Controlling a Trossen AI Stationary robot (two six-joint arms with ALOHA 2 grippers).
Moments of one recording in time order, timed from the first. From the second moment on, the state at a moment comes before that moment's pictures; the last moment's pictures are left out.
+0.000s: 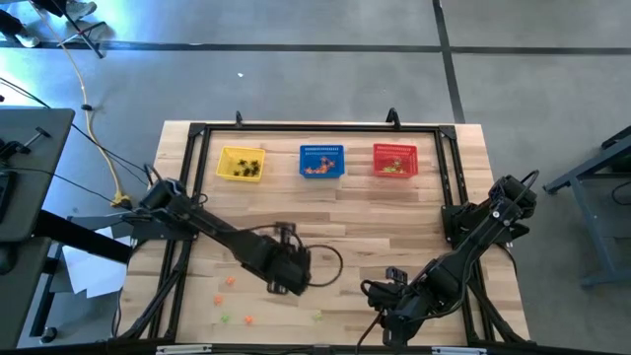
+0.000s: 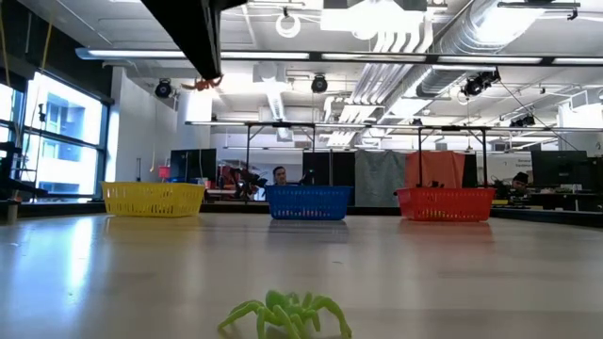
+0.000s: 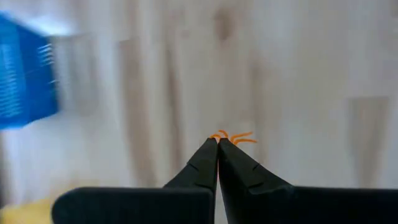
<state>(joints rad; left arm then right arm) -0.48 1.90 1.66 -1.19 -0.40 -0.32 0.79 1.70 1.50 -0.85 0.12 0.99</state>
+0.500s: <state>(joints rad) -0.19 1.36 1.07 -0.79 -0.42 -0.12 0.79 1.70 1.50 -0.85 0.12 0.99</state>
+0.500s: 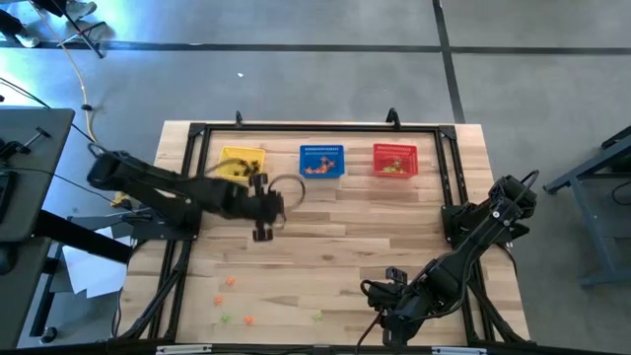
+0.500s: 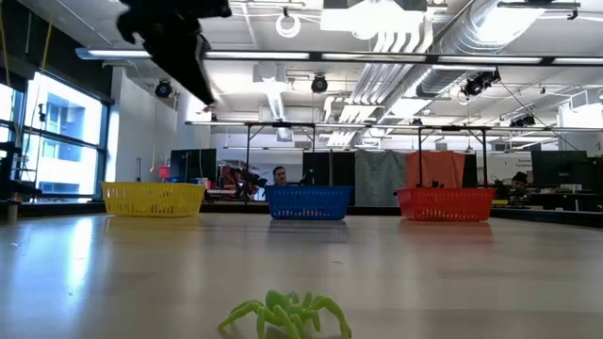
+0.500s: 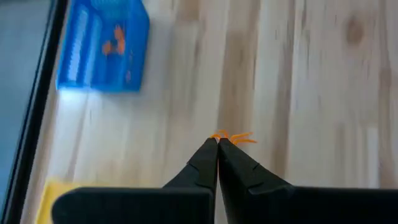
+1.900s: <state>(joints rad) 0.48 1.77 0.92 0.37 0.09 -0.14 0.79 1.70 1.50 -0.85 0.12 0.99</state>
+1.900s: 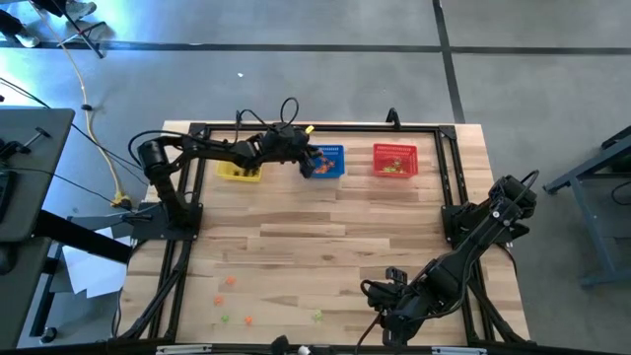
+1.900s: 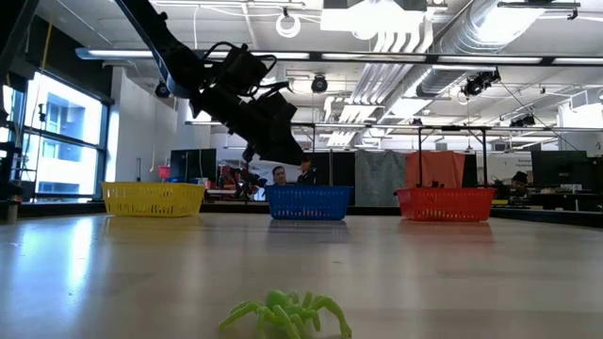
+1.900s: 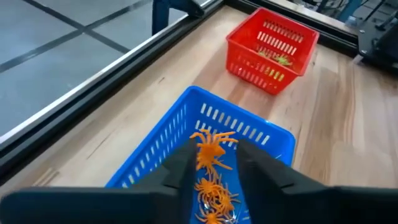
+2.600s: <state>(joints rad) 0.43 1.77 0.92 0.27 0.09 0.31 0.79 1.70 1.50 -0.85 0.12 0.99</state>
